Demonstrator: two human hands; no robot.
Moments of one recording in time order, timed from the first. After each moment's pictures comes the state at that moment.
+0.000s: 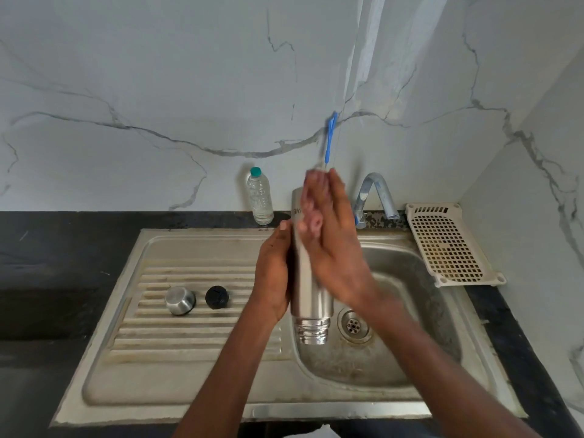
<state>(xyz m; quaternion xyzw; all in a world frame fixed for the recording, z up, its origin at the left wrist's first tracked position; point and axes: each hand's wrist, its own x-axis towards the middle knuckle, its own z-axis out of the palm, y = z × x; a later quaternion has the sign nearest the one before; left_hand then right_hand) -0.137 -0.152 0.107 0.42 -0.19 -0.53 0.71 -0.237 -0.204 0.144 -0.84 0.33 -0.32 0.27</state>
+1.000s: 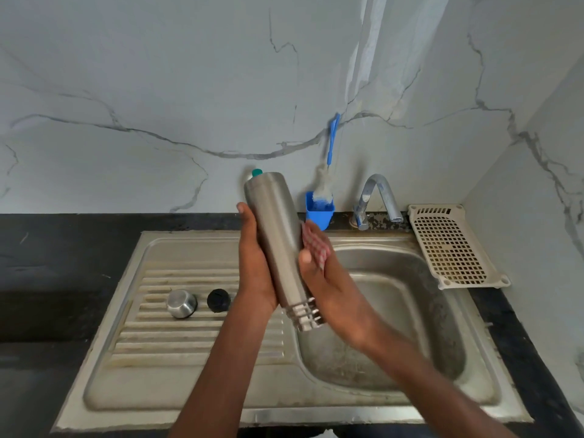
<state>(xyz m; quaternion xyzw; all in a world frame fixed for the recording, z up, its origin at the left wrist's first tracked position) -0.116 -0.151 0.132 0.42 -0.08 -0.50 0.75 -0.252 -0.164 0.141 -0.72 0.31 -0.25 0.56</state>
